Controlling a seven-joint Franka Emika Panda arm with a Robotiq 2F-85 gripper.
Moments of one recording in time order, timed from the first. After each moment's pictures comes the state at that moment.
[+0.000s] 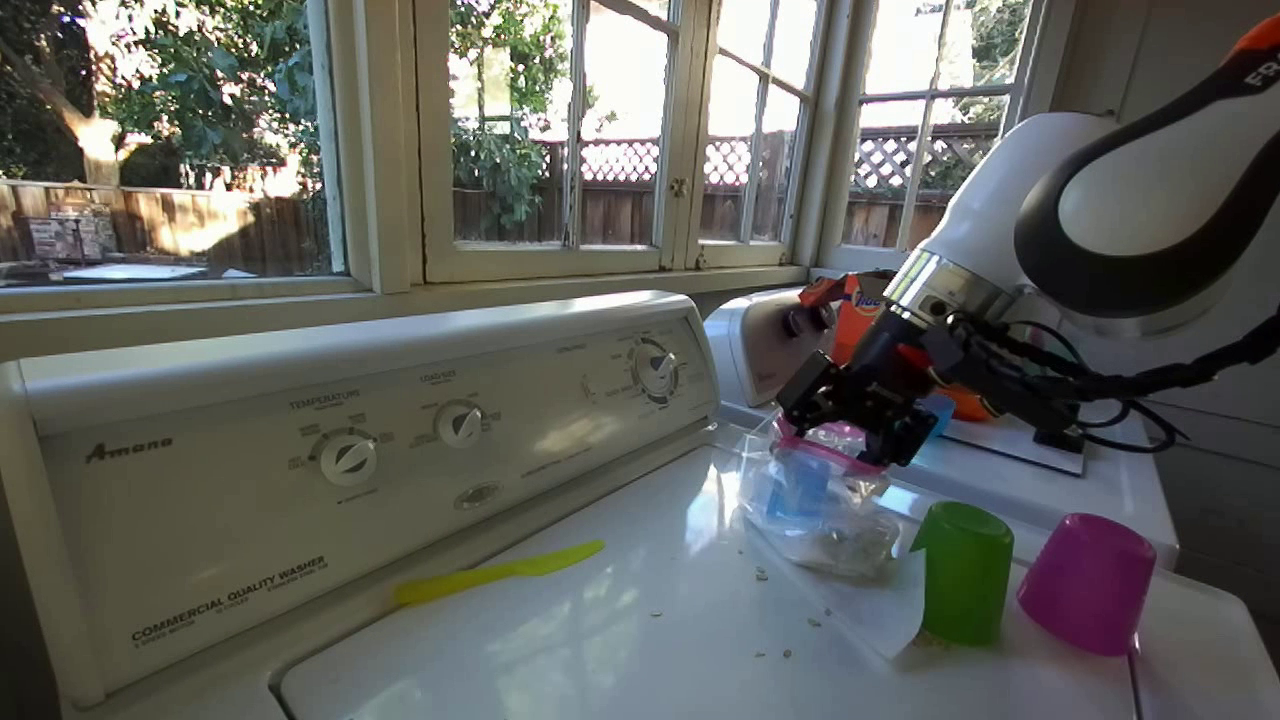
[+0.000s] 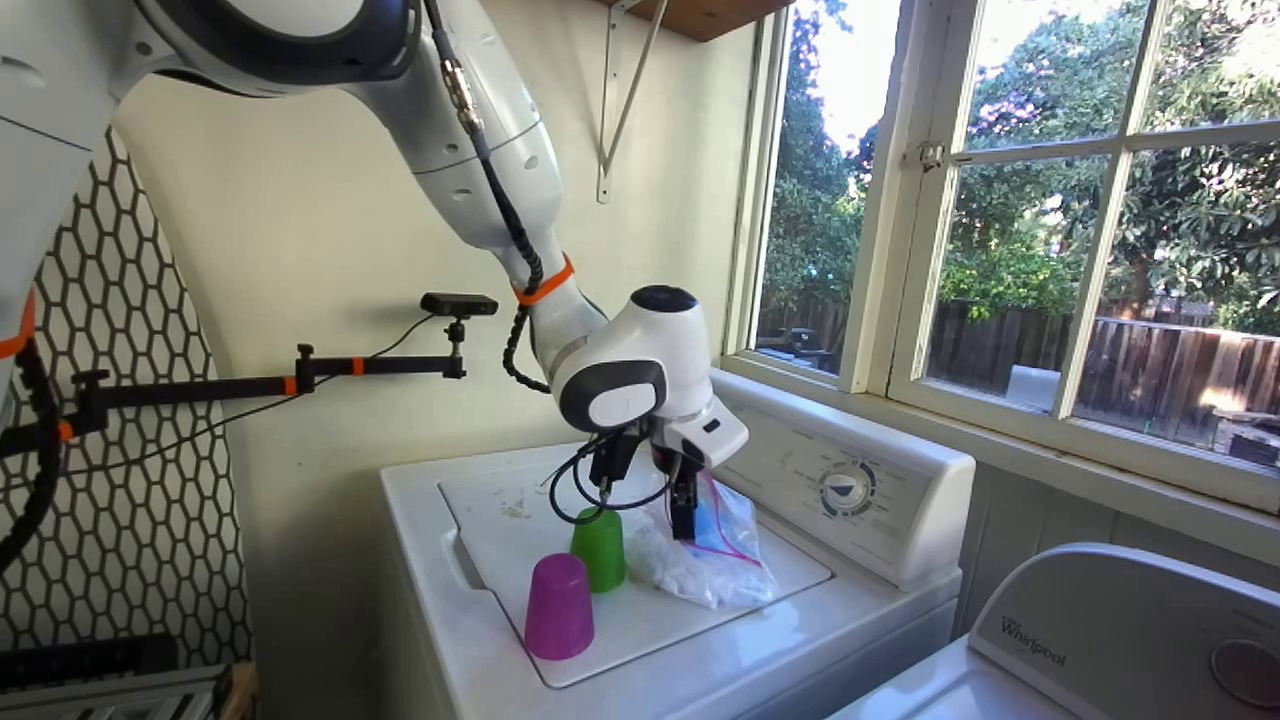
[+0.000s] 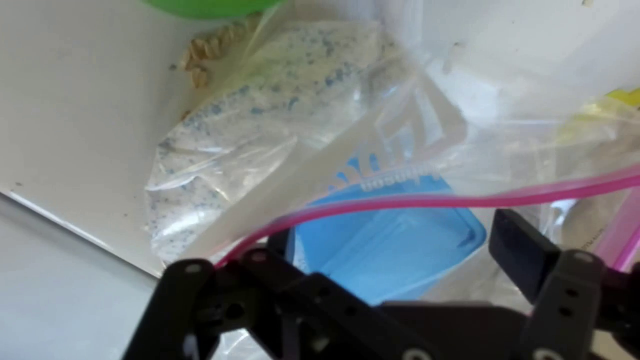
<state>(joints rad) 0.21 0.37 0.23 -2.15 0.34 2.93 0.45</state>
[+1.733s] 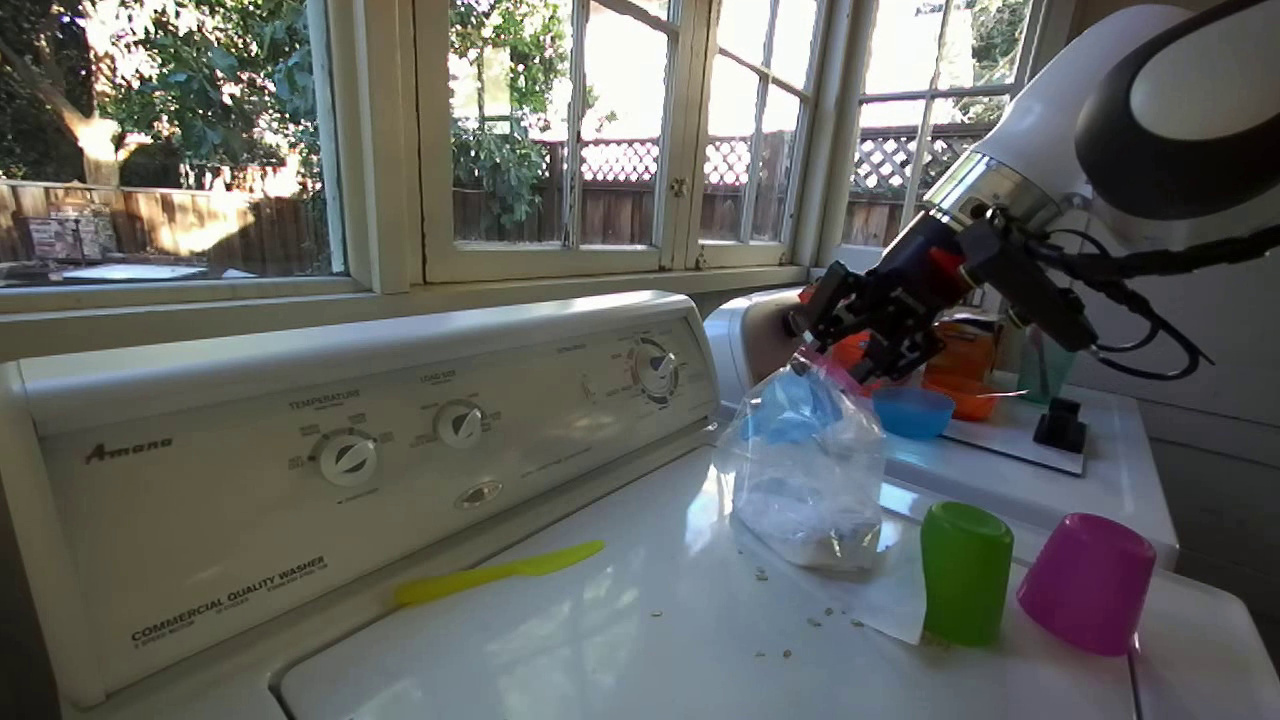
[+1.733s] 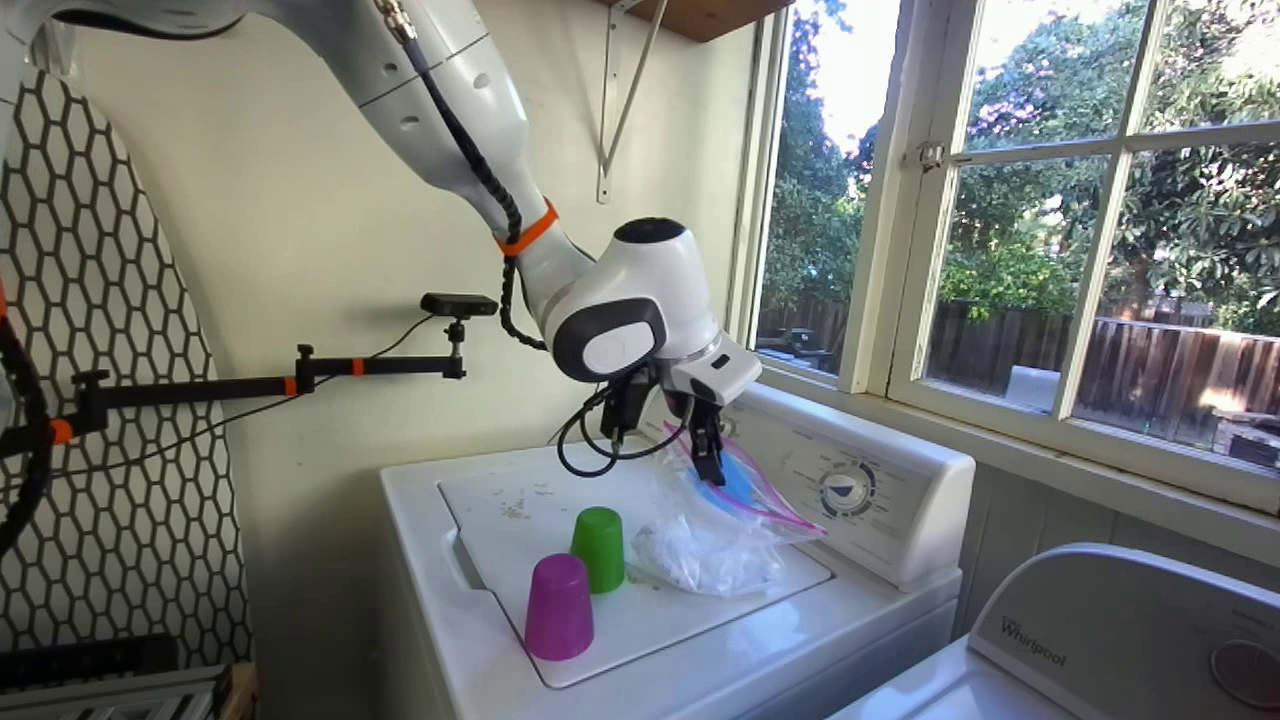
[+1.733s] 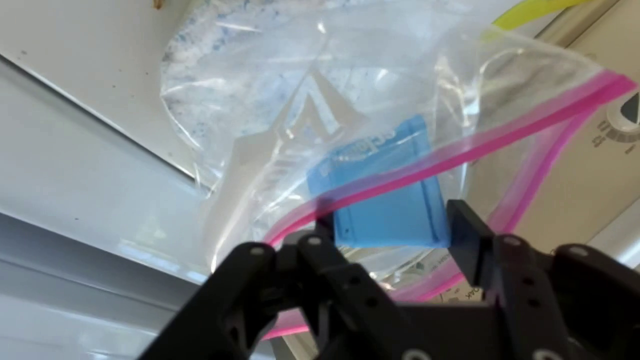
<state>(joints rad) 0.21 0.20 0.20 -2.21 0.35 2.98 0.45</state>
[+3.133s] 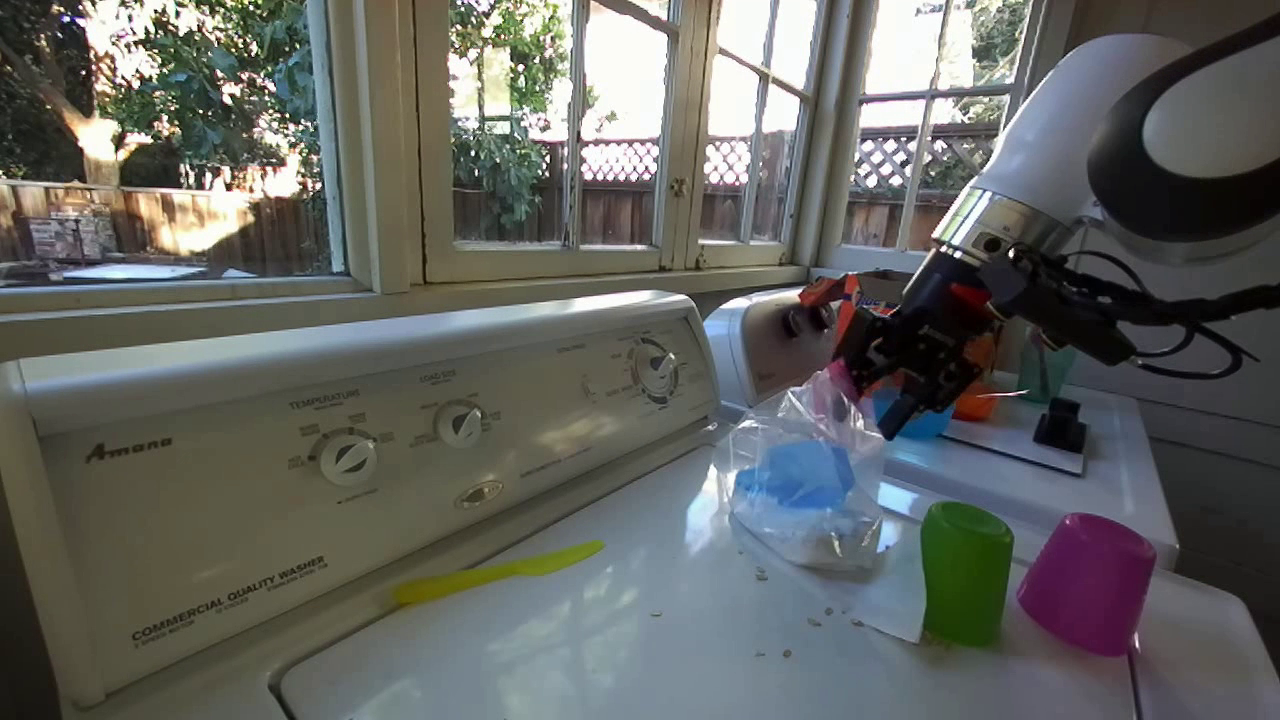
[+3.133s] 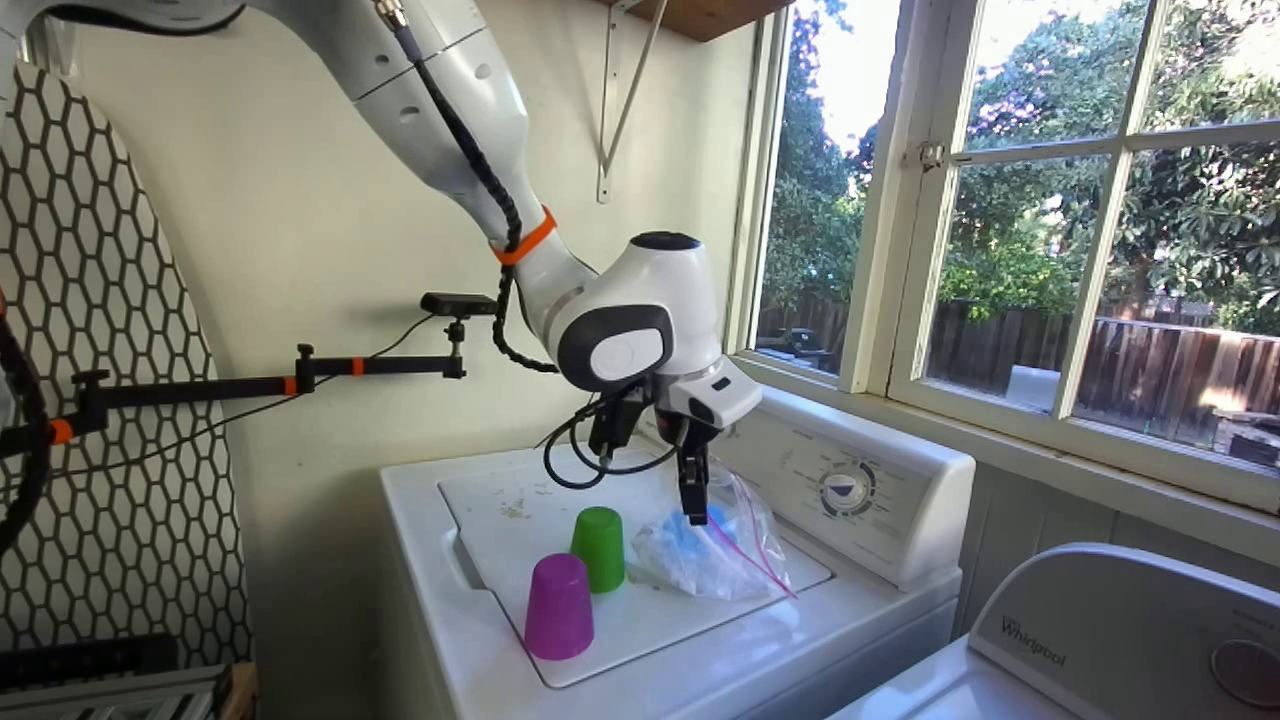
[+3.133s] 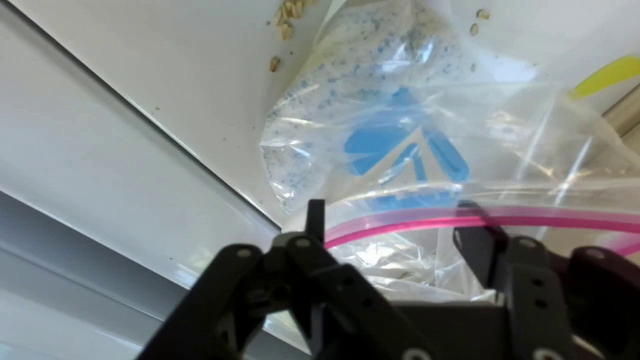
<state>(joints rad) 0.22 0.19 0.14 -2.24 0.25 2.82 0.51</state>
